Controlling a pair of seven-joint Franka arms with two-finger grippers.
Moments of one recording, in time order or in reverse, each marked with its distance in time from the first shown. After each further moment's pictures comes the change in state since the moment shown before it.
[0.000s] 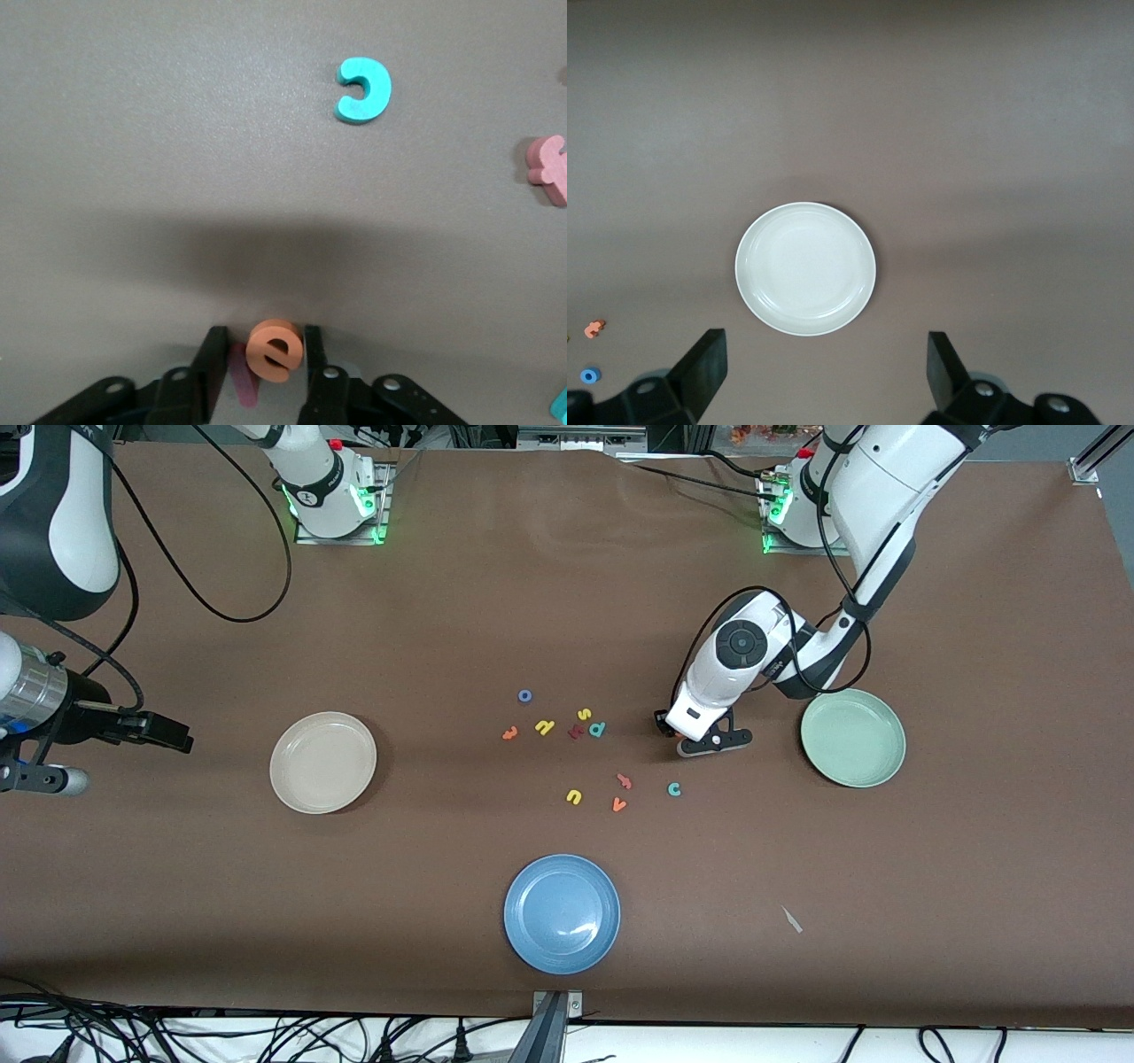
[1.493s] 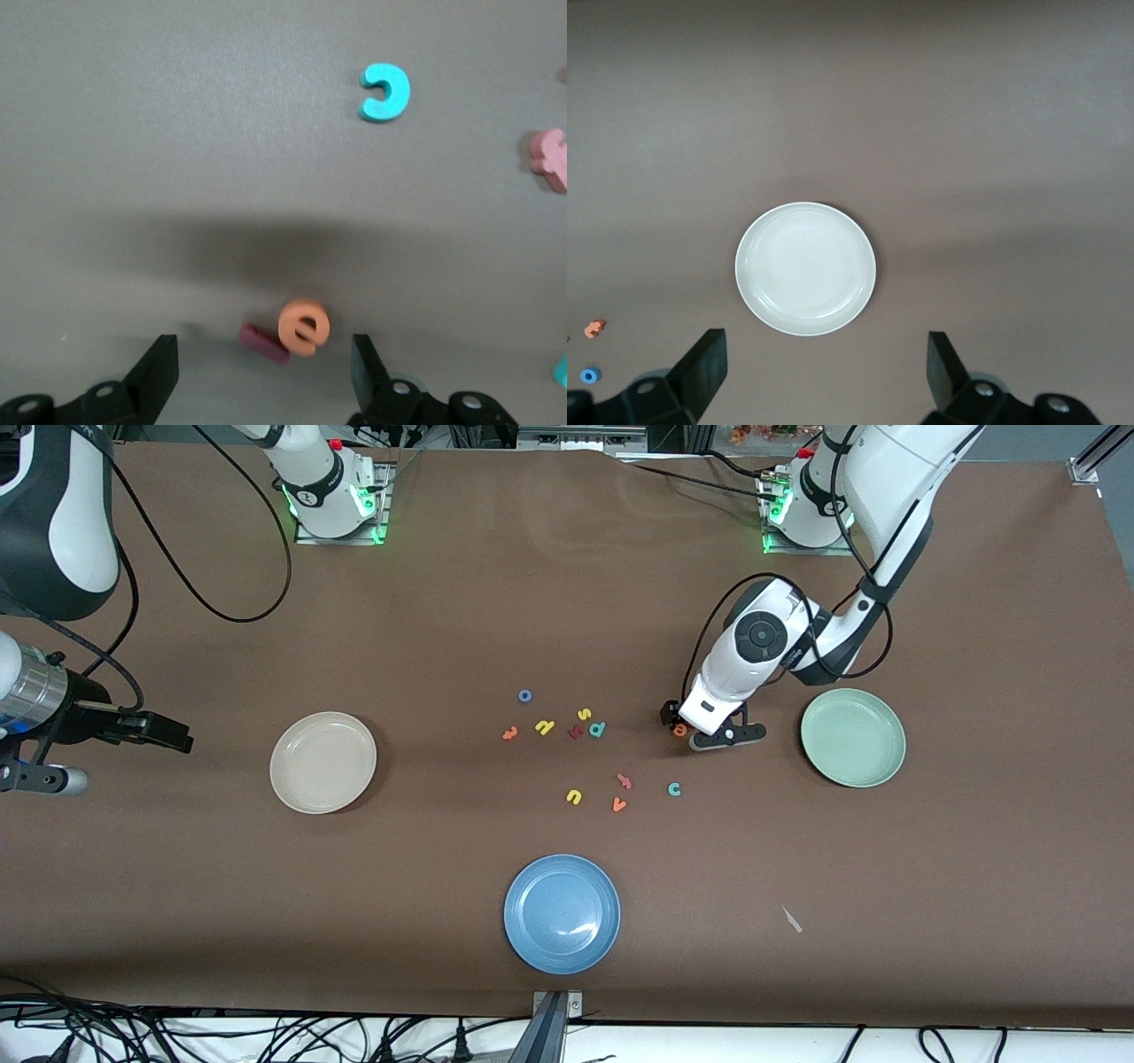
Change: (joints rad) left arm 0.023 -0.056 -0.001 -0.046 -0.043 -0.004 0.062; right arm 0.000 0.000 0.000 0.000 0.000 0.000 -0.005
